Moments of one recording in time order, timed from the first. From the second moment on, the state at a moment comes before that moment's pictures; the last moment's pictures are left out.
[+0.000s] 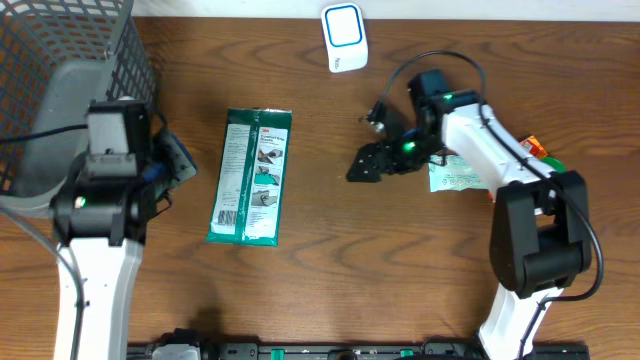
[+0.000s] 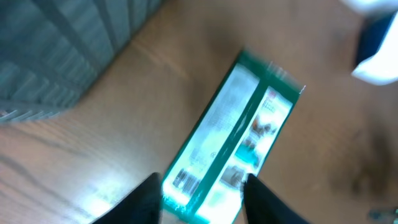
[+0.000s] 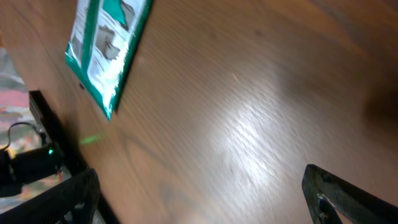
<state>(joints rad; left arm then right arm) 0.00 1.19 1.25 -1.03 -0.06 -0.51 0.28 2.00 1.44 -0.91 -0.70 -0.14</state>
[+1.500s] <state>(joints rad) -0.06 1.96 1.23 -0.79 0.04 -0.31 0.64 2.00 1.37 -0.56 -0.36 0.49</state>
